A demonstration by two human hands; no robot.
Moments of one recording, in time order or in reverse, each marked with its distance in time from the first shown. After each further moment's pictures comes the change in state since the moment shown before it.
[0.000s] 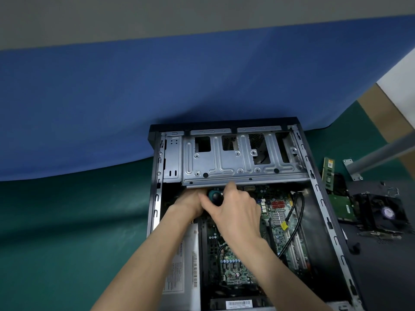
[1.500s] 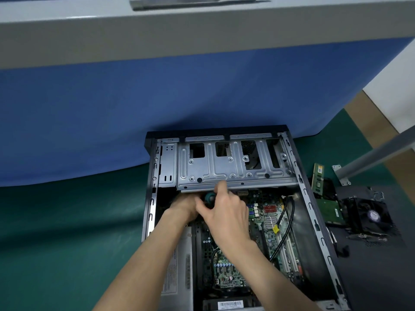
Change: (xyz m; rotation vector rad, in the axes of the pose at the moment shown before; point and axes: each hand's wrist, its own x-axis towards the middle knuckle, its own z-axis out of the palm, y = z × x) left_hand 0.013 -0.009 0.009 0.047 -0.025 -0.064; right_hand 0.001 -0.002 0.000 0.048 0.053 -0.048
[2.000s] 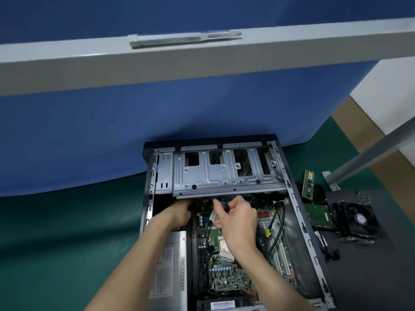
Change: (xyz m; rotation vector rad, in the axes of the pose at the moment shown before) left_hand -0.017 -0.011 -0.009 -0.133 -0.067 0.035; right_hand -0.008 0.029 -0.012 0.495 -0.002 0.344
